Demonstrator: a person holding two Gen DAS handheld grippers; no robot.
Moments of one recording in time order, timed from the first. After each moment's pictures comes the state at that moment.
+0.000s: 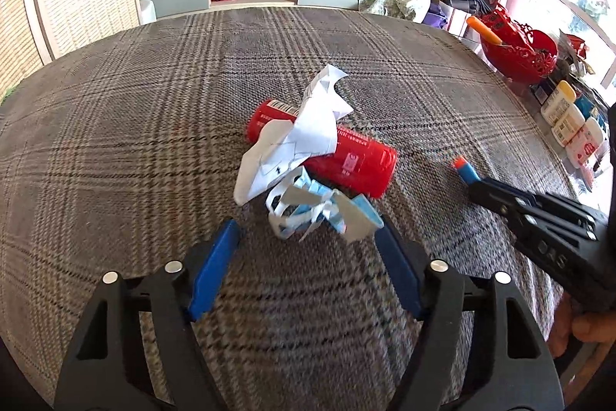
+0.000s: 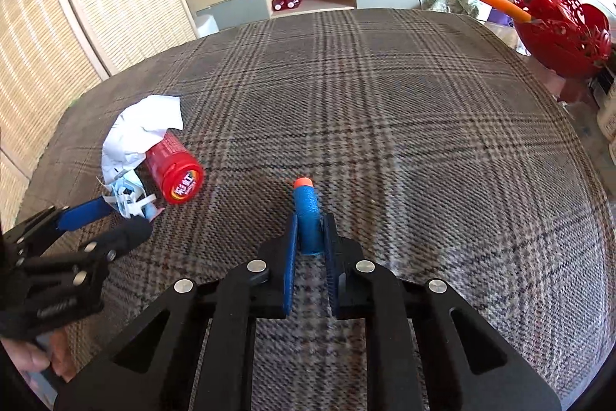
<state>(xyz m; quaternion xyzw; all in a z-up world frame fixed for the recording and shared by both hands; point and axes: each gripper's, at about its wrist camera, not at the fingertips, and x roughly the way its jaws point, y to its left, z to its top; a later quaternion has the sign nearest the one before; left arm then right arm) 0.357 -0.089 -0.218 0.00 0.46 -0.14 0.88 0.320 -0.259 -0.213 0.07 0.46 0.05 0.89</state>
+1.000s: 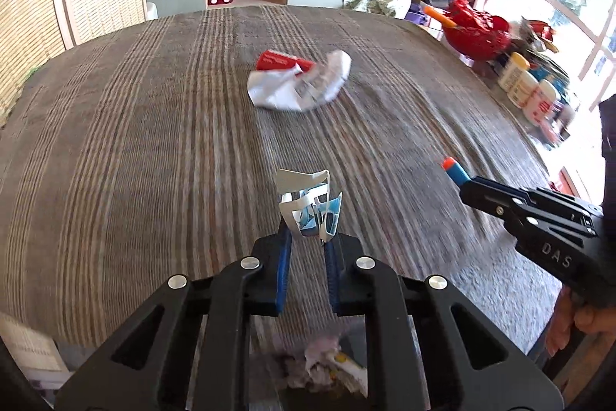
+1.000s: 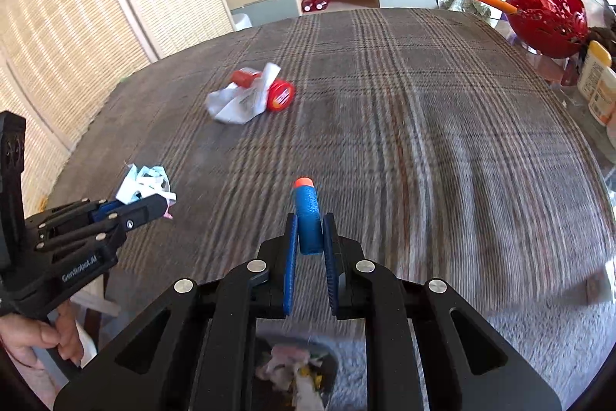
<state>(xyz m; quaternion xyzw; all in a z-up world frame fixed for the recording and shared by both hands) 0.212 -0.054 -0.190 0.00 0.45 -0.16 0.88 0.180 -0.231 -0.180 0.08 0.45 0.09 0.89</state>
